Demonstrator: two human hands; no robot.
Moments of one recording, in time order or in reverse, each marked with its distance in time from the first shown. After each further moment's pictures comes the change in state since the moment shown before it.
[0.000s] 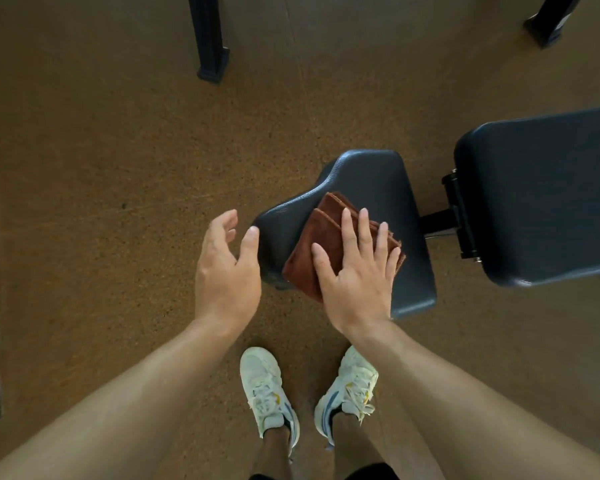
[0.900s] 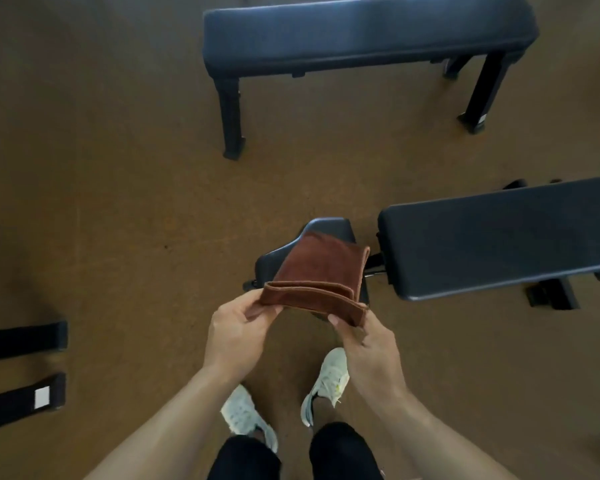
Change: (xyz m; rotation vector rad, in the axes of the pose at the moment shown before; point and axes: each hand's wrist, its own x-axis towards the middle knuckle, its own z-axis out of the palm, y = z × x) left_hand -0.168 0.159 -0.109 -0.085 -0.274 -0.016; right_hand -0.176 -0.032 -0.217 0.728 -0.073 0.106
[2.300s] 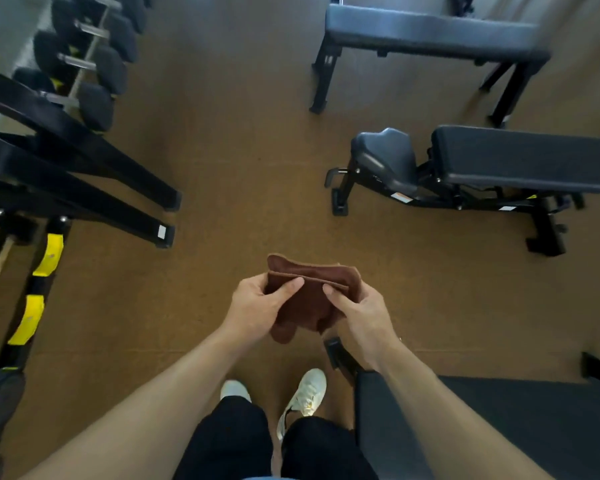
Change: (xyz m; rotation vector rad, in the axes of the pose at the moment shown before) left_hand -0.558 -0.285 -0.171 -0.464 0.027 -0.027; right_hand -0.562 0.151 0.165 0.234 -0.270 -0.082
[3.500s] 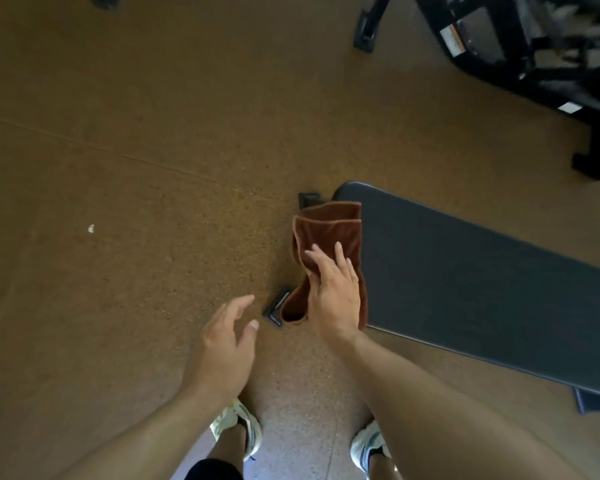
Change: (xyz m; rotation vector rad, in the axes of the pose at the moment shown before) left_hand -0.182 -0.571 0.128 0.427 0.201 -0.182; right_hand -0.104 0.521 -0.164 -1.143 -0.016 -0.247
